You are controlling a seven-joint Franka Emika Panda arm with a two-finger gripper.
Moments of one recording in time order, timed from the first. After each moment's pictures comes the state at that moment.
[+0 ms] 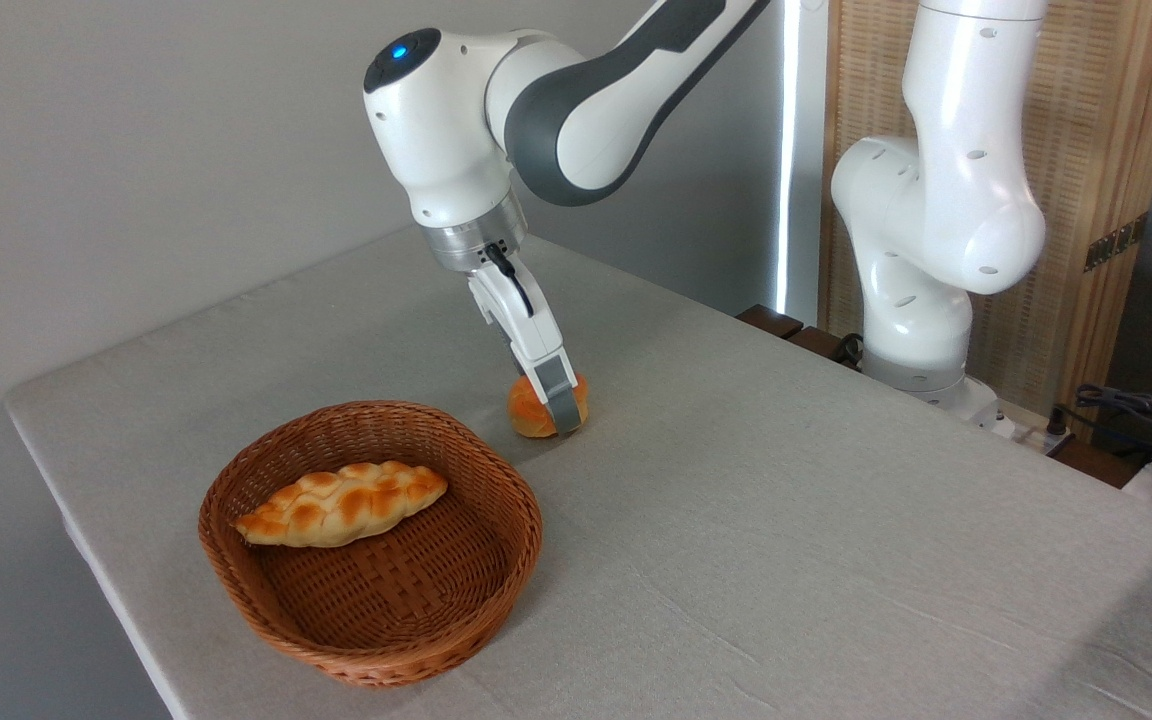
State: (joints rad) arm -0.32 -0.17 -0.02 -2.27 -0.10 1.90 0.76
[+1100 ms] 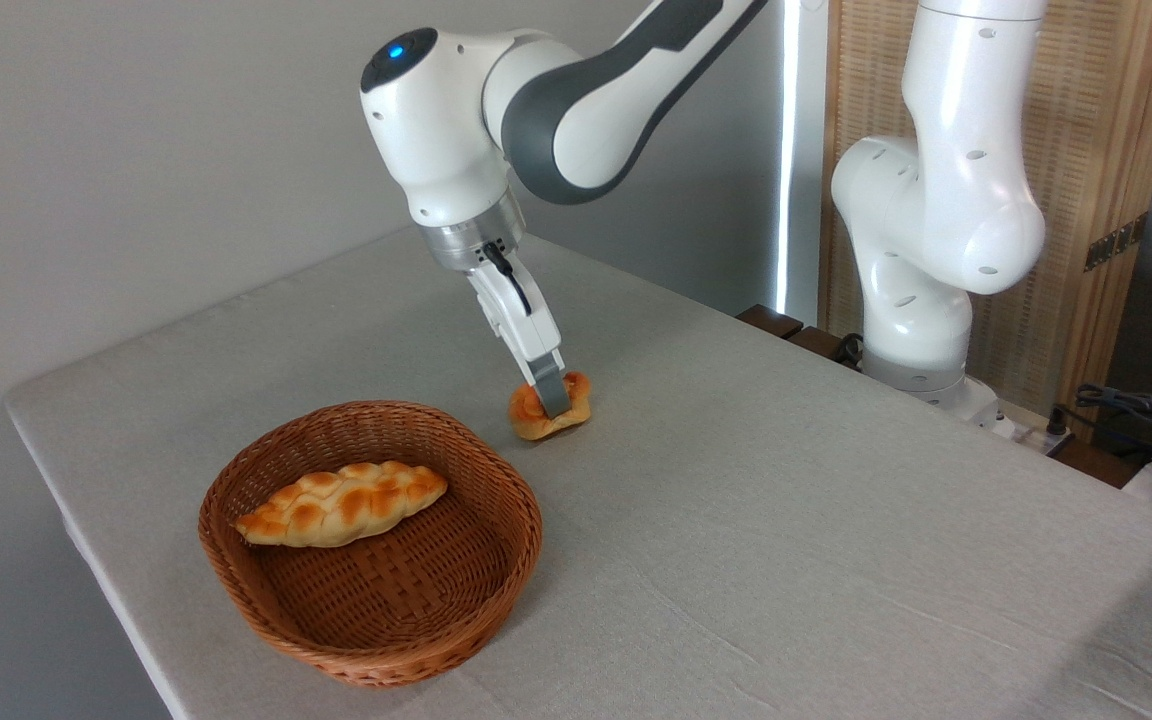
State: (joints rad) arm -0.32 -0.17 -0.01 -2.24 -0.10 1.85 0.78
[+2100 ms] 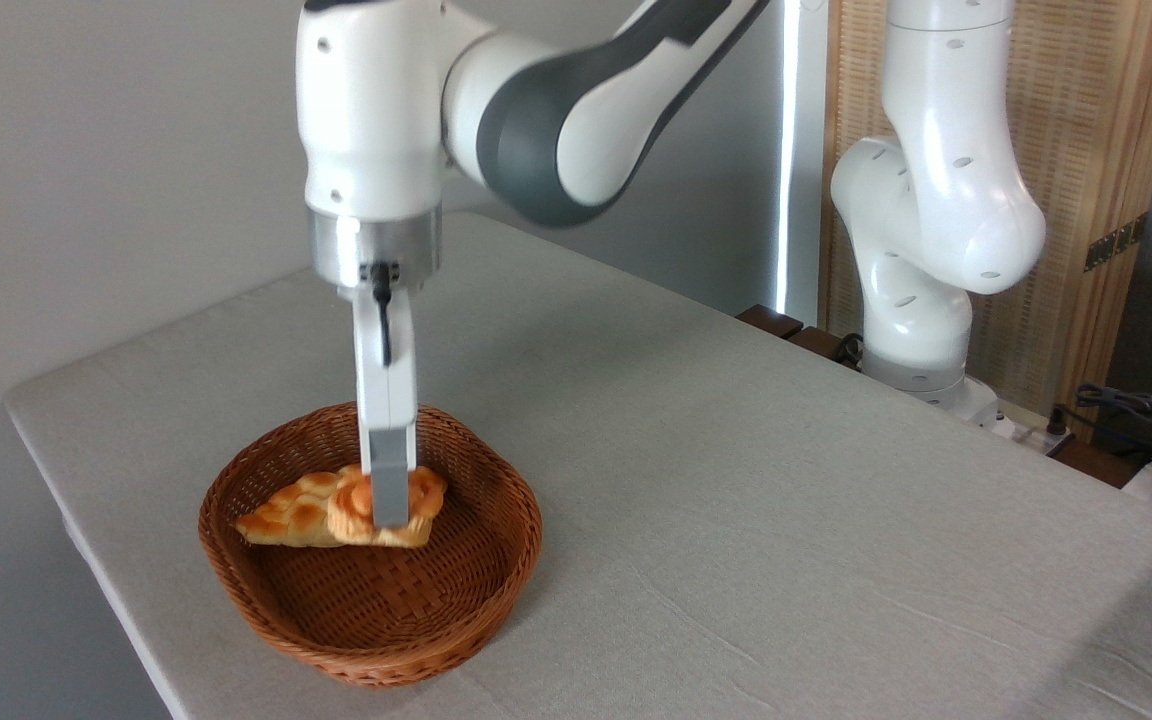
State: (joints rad) arm -0.31 0.03 0.21 -1.96 -0.07 2.19 1.17
